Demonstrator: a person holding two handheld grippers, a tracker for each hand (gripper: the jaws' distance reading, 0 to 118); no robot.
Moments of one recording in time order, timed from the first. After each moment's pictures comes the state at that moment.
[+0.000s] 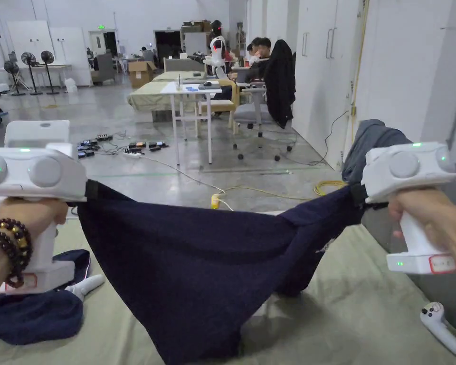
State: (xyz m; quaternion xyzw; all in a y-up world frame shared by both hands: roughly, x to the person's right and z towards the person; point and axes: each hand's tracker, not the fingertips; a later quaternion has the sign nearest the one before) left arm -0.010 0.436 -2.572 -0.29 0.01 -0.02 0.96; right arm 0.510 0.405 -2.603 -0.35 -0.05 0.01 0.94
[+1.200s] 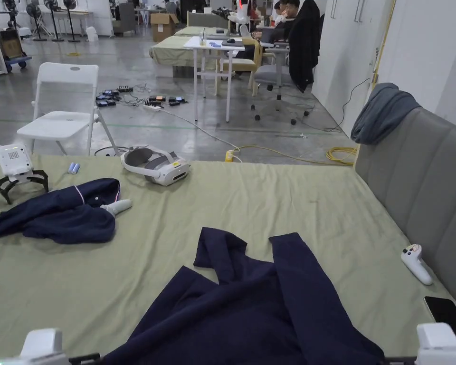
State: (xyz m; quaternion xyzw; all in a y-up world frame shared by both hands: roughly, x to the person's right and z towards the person) left arm -0.077 0.195 -2.260 -0.45 0.03 0.07 0.89; right arm 0.530 0.210 -2.270 -0.48 -0.01 0.01 0.88
